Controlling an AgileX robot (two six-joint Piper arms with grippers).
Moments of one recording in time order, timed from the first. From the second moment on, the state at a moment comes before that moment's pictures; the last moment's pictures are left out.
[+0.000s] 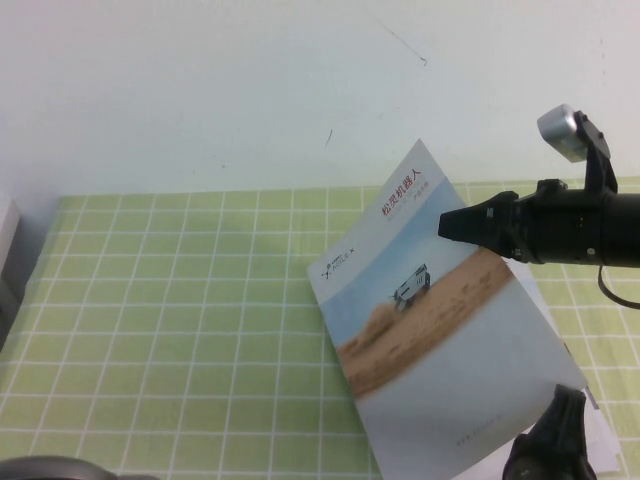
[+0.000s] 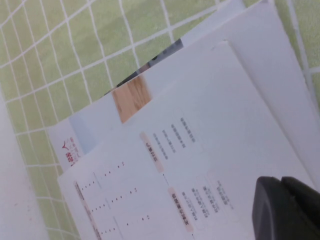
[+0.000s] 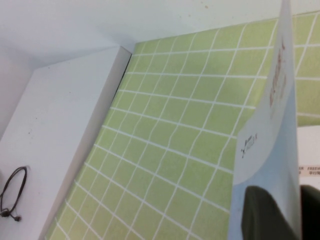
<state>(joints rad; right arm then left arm) 0.14 1.78 -0.99 1.70 0.79 -1.35 -1.36 2.02 -1.32 1.14 0.64 -0.30</state>
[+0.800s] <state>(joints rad) 0.13 1.78 -0.99 1.70 0.92 -1.40 -1.36 2.02 -1.32 1.18 0.79 -0.34</state>
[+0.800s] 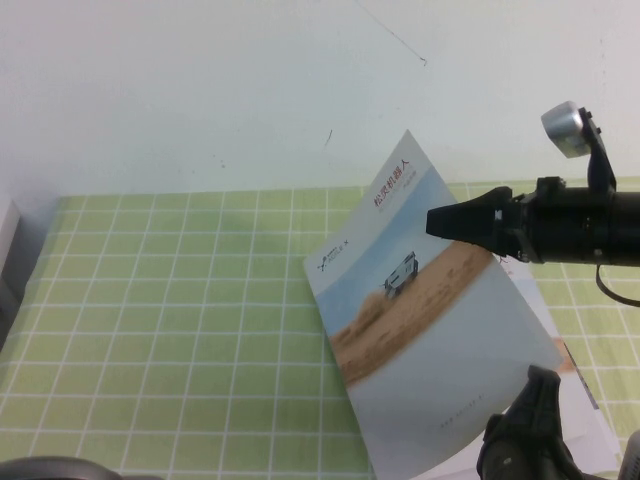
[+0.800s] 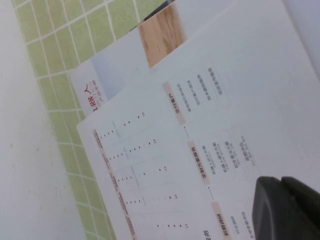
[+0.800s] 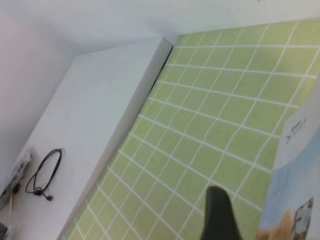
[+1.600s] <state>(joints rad) 0.03 1.78 -0.99 1.64 0.90 -1.42 -1.36 2.02 -1.32 1.24 0.82 -0.42</state>
